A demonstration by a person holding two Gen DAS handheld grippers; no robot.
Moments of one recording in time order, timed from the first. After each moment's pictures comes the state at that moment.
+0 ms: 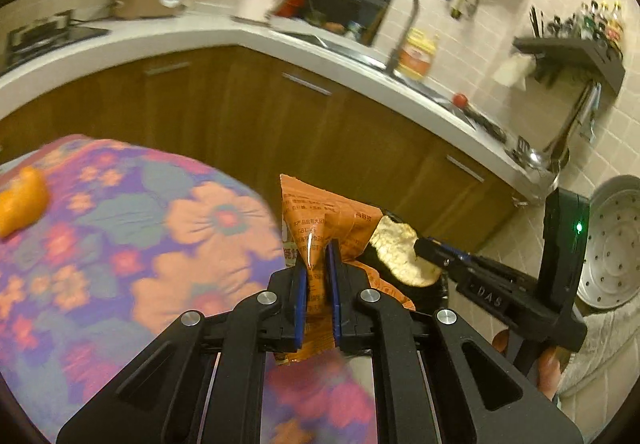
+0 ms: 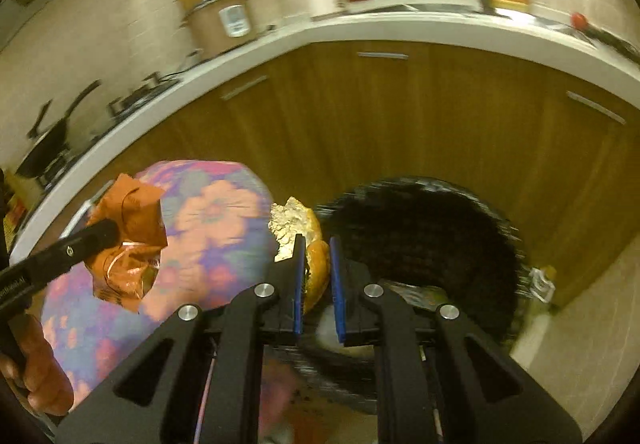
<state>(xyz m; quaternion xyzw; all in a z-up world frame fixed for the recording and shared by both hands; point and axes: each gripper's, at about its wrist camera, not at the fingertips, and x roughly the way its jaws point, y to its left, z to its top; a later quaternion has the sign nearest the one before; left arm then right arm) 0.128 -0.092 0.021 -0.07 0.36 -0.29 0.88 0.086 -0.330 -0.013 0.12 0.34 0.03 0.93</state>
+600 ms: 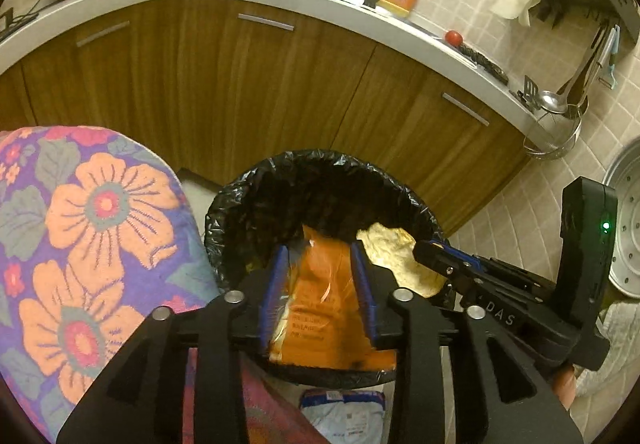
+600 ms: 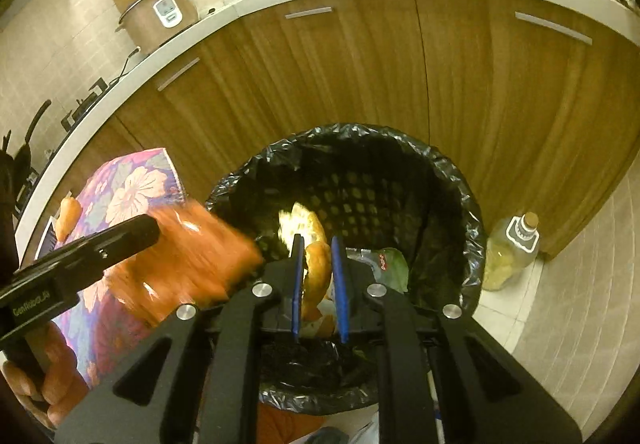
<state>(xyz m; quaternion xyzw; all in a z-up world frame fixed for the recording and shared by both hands) 0.166 -0.183 -0.036 -0.02 0.43 -0.31 0.85 0.092 -0.391 -0.065 0.17 0.39 -0.01 0.91</state>
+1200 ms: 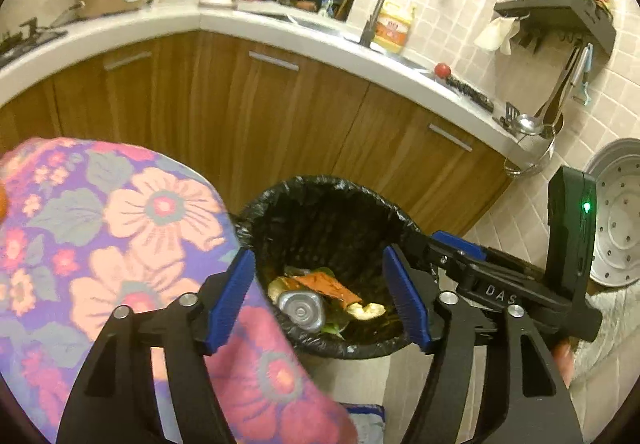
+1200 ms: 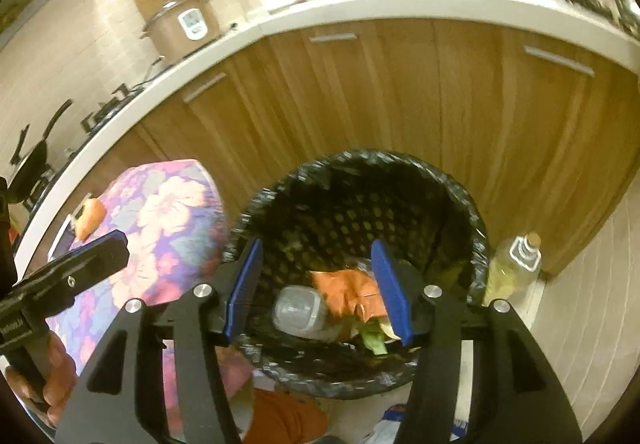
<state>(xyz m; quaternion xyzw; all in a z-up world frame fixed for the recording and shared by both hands) 0.117 -0.128 0.005 -0.04 0.36 -0.31 0.88 0.073 -0.353 -0.020 0.14 0.34 0.02 0.93</state>
